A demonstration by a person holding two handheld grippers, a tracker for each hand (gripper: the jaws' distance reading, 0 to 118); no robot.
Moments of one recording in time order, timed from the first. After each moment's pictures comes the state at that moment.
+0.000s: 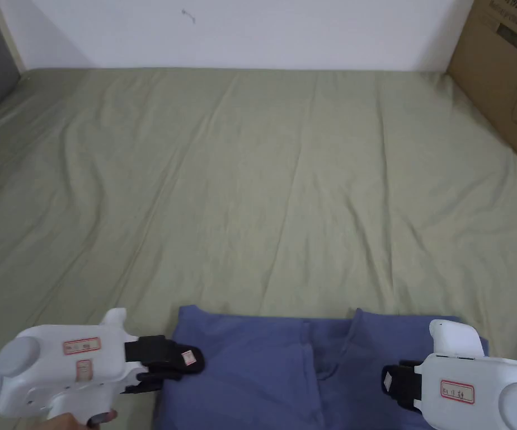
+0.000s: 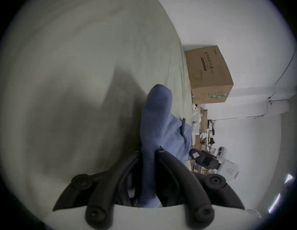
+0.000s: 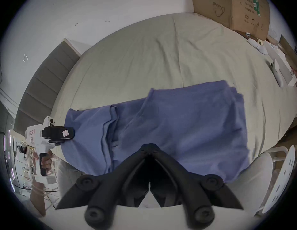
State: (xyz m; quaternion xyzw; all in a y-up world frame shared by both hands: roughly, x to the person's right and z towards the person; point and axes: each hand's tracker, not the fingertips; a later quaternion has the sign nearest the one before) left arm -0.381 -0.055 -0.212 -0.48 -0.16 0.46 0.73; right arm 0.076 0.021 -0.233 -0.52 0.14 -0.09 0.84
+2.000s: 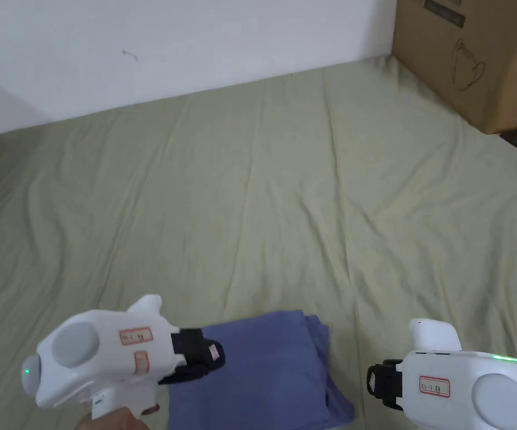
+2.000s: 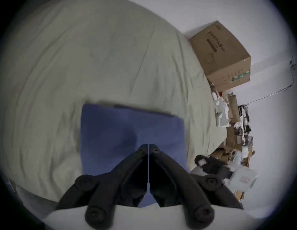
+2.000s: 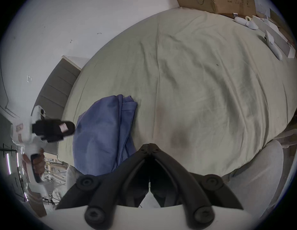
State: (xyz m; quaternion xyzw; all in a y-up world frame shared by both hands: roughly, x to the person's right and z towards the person) left arm -0.238 0.008 -0.252 -0.52 -0.10 0.29 0.80; right arm 0.136 -0.005 -0.223 -0.51 0.14 -0.18 0.83
